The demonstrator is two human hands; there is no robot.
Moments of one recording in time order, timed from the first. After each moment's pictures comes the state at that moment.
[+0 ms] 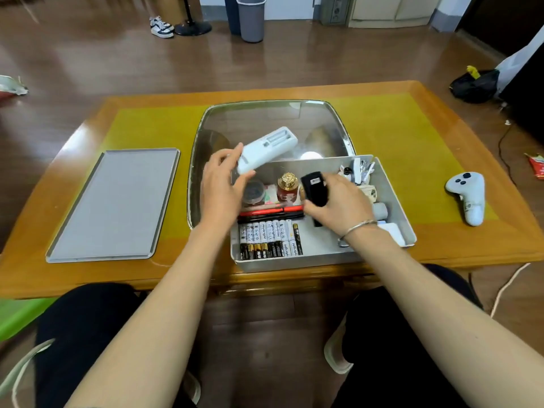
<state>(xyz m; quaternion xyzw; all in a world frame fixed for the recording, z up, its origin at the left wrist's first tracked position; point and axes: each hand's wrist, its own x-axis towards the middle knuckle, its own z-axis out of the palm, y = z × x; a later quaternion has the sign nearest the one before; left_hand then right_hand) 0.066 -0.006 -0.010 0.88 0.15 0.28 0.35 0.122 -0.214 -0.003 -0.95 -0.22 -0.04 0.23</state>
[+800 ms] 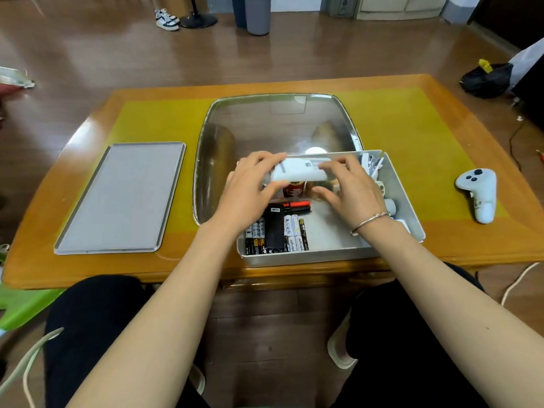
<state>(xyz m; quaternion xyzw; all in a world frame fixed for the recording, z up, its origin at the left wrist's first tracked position) 0.053 -0.026 0.008 0.93 0.02 0.17 0.32 0.133 -0.221 -0.005 -0.91 -0.31 -0.13 0.24</state>
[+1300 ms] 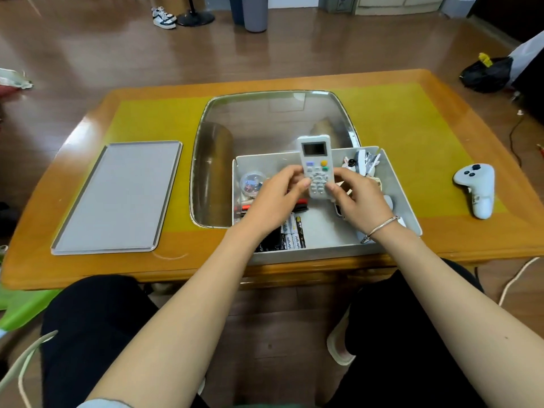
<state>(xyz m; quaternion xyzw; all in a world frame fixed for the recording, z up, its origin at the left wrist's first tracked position) 0.069 -0.074 -0.007 0.86 0.02 0.08 0.51 0.134 -0.243 -0.017 -0.87 -0.32 -0.06 0.38</state>
